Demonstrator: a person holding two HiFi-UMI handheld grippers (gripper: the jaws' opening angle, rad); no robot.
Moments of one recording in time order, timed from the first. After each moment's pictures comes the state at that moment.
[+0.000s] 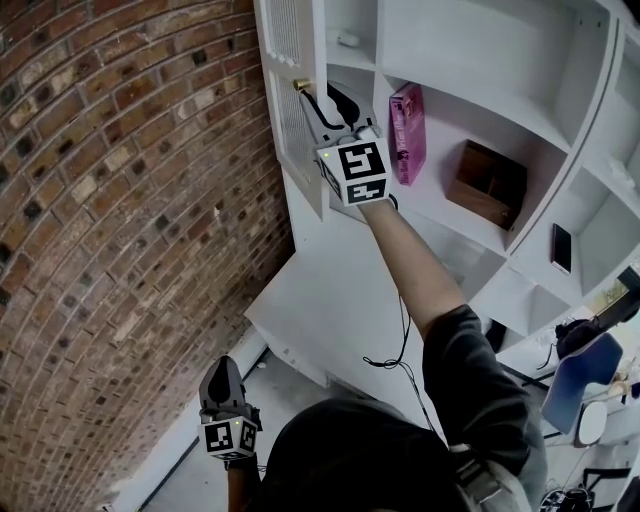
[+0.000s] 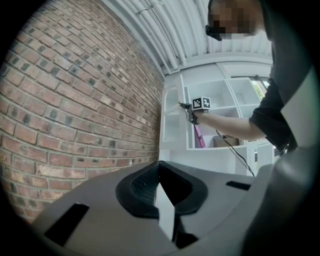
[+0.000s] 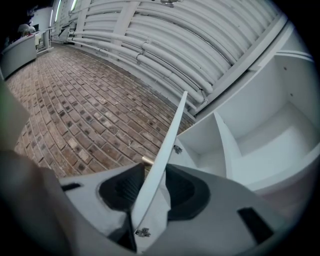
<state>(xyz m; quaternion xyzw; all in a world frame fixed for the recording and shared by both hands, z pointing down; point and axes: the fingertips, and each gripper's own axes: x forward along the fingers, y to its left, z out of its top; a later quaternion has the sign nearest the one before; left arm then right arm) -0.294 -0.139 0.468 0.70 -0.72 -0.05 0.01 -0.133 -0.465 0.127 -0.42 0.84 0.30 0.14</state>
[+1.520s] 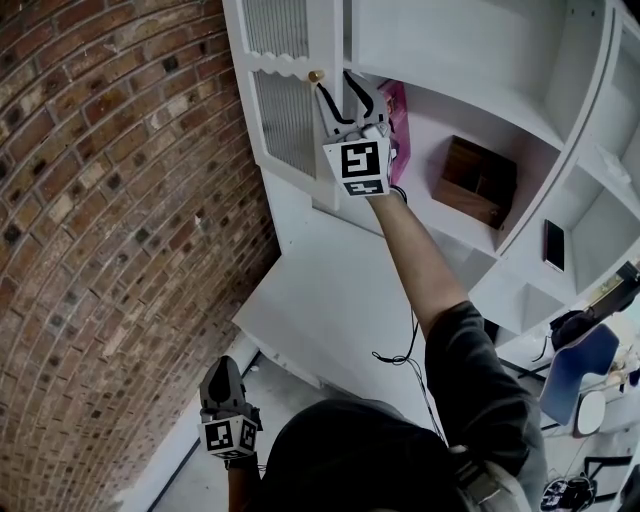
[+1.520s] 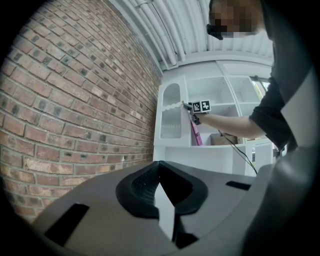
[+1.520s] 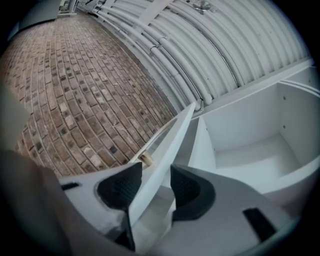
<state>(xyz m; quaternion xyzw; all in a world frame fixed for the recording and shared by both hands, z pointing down) -0.268 -0.178 0.475 0.71 -0.70 -0.04 0.02 -0.063 -0.518 0.129 -0.51 0.76 0.39 0.10</state>
